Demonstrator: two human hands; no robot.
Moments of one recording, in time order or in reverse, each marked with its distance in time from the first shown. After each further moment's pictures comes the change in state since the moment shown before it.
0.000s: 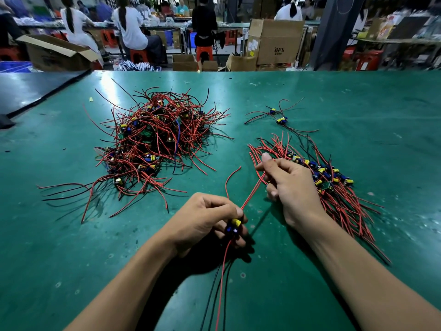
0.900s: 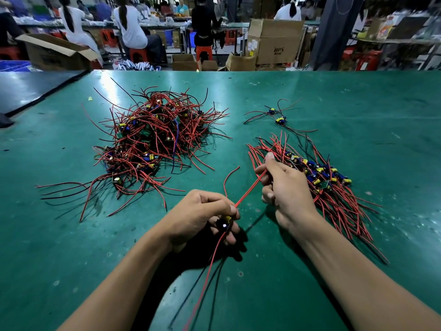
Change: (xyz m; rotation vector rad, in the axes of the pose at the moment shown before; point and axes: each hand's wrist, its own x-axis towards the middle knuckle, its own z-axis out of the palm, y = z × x) left_hand 0.009 -0.003 -0.008 0.010 -0.010 -0.018; right_hand -0.004 0.002 0.008 0.100 0.088 0.097
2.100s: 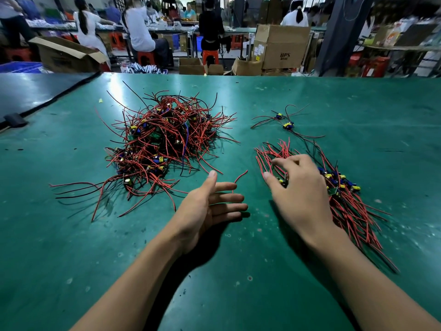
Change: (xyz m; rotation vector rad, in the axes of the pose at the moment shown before) left_hand 0.020 -0.008 -0.007 -0.270 0.233 0.052; right_hand -0.006 -0.010 -0.012 -1.177 0.116 -0.596
